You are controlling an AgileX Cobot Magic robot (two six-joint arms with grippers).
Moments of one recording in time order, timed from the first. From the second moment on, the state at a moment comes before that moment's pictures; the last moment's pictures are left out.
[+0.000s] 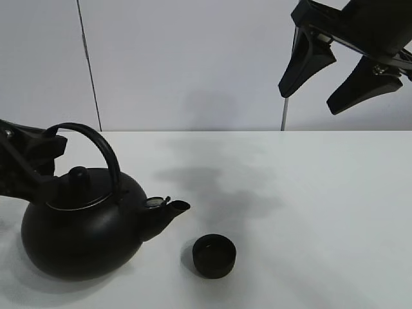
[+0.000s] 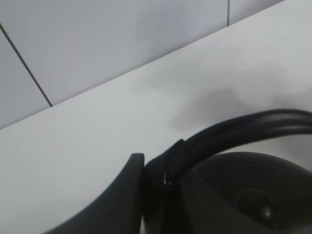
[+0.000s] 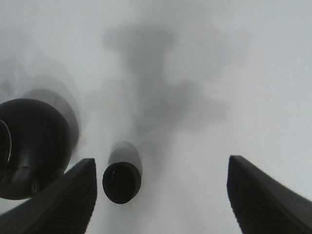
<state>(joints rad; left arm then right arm) -0.48 1.51 -0.28 -0.03 -0.82 0.24 0.18 1.56 -1.17 0.46 0.81 -0.26</state>
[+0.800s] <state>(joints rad) -0.48 1.53 -0.24 -0.06 -0.88 0.27 0.18 1.56 -1.17 0.46 0.81 -0.26</state>
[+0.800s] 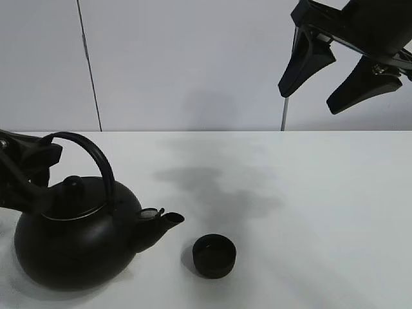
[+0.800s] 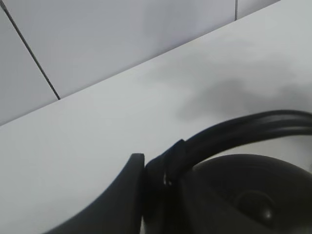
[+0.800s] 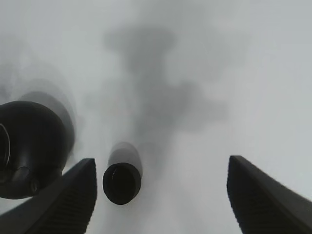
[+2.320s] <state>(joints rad) -0.48 1.63 -0.20 -0.02 -1.10 0.15 0.18 1.56 -1.17 0.46 0.80 -0.26</state>
